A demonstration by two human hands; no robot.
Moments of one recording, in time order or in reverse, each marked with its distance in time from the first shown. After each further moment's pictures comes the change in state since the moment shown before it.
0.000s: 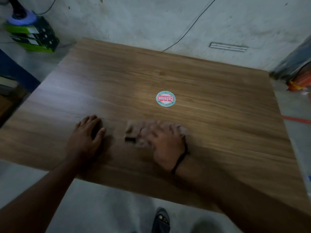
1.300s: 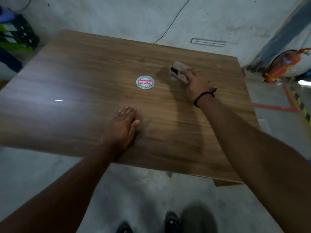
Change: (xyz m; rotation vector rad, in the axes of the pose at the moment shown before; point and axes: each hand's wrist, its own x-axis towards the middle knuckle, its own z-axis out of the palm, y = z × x) left_hand -0.044 0.120 0.072 -0.066 -0.084 0.382; right_hand 0.014 0.180 -0.061 -0.036 0.253 0.501
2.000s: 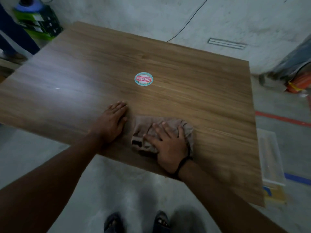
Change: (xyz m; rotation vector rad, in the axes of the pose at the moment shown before) left_hand 0.003 0.014 -0.002 0.151 -0.015 -0.045; right_hand -0.187 -0.019 0.027 -0.131 -0.325 -0.503
